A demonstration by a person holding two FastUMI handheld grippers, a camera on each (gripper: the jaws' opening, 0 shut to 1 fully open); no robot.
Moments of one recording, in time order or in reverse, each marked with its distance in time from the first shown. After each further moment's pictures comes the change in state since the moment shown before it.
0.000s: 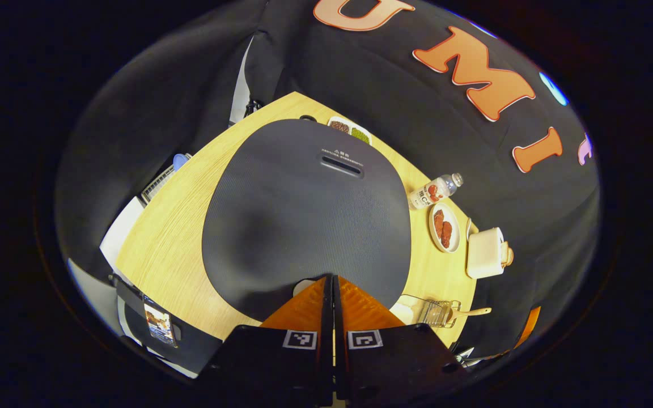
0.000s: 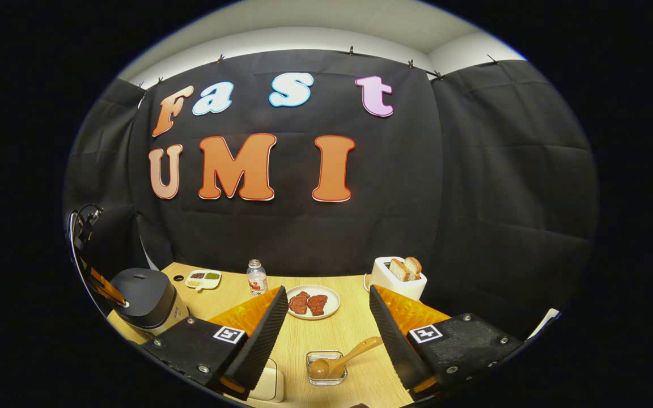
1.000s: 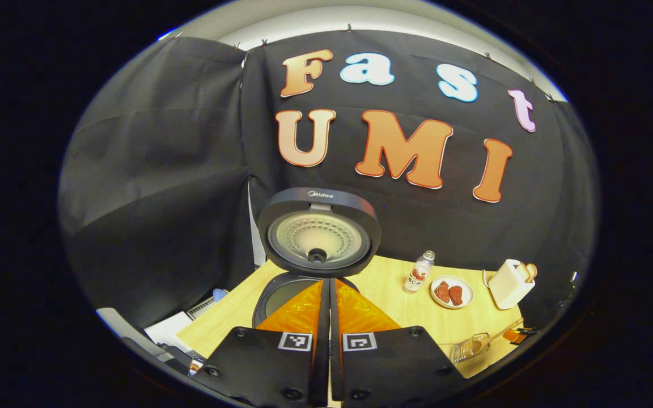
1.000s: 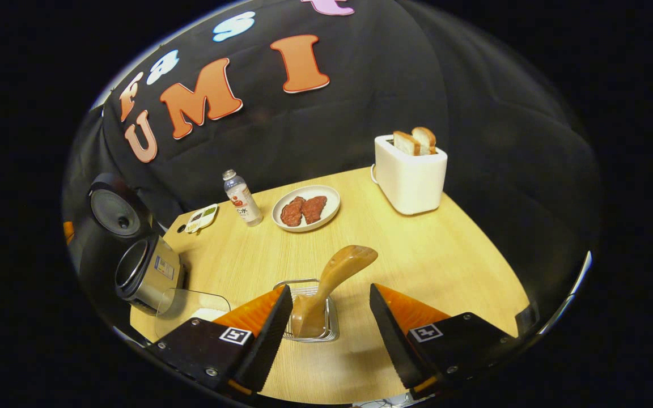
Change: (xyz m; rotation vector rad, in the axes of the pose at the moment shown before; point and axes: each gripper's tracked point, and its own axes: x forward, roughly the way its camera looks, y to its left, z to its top) left arm -0.161 -0.098 0.028 0.372 -0.737 0.183; right arm 0.062 -0.035 -0.196 0.229 0.543 0.145
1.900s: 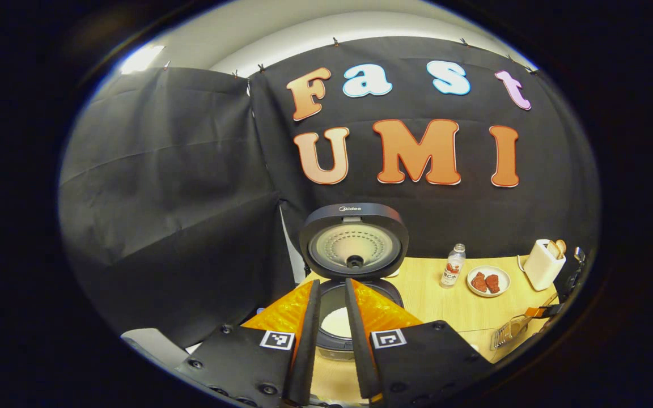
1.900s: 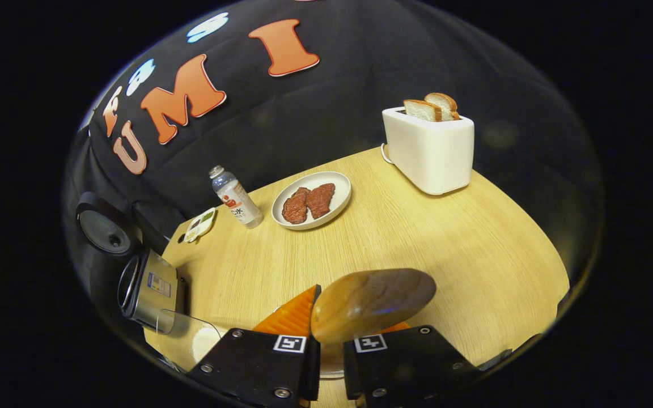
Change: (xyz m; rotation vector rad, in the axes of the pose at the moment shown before) left arm -0.028 0.043 0.000 0.125 -0.069 0.125; right arm 0.055 0.016 0.004 0.070 -0.003 0.001
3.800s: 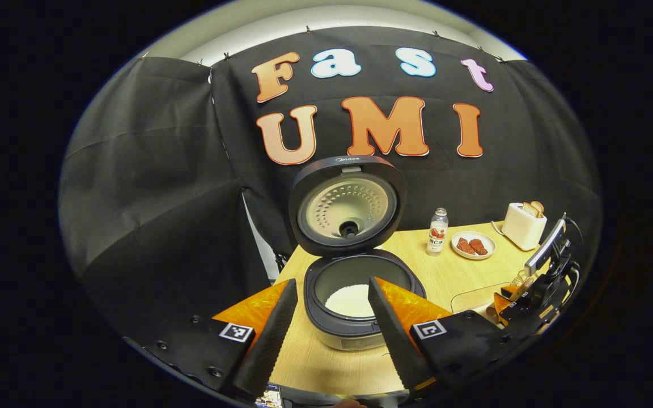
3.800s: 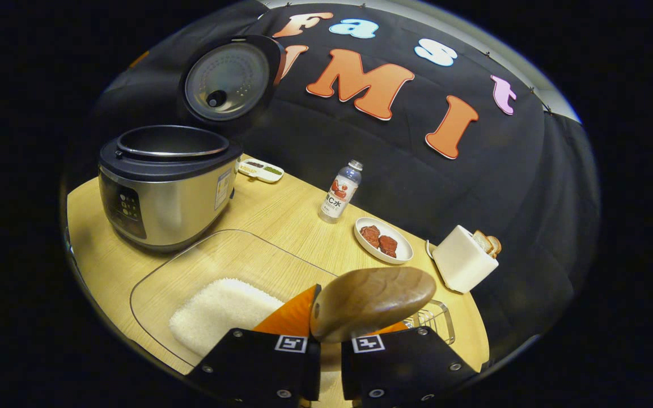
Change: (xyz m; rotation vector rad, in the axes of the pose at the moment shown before) left arm 0.044 0.042 -0.078 0.085 0.037 -0.233; right arm -0.044 0.175 -0.107 -0.784 -0.270 -0.098
